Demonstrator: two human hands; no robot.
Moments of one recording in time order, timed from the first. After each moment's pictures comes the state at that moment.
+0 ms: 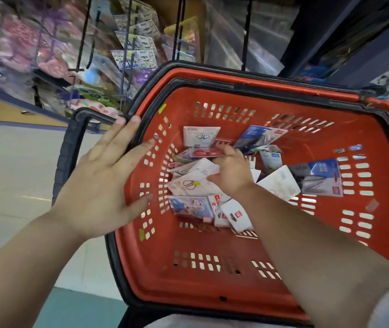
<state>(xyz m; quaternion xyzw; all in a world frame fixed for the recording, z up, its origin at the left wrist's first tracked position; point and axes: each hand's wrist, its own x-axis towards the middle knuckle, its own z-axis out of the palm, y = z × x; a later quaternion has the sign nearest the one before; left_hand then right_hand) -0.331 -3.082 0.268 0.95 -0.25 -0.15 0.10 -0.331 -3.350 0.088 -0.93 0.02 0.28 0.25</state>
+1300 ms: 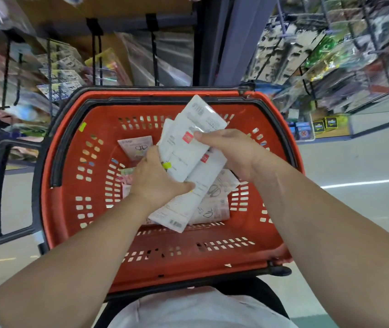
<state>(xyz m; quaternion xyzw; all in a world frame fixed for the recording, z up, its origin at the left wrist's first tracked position) -0.353 -3.284 0.209 0.92 0.00 -0.27 0.27 -0.360 -3.489 0.246 -0.60 0.28 0.28 0.70</state>
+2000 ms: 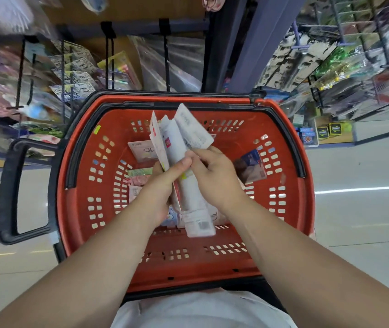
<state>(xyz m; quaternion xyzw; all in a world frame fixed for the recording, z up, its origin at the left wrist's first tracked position) -0.361 -3.280 0.224 0.58 0.27 -0.37 0.68 -0.387 -3.414 0.232 -0.80 0.17 0.05 0.57</state>
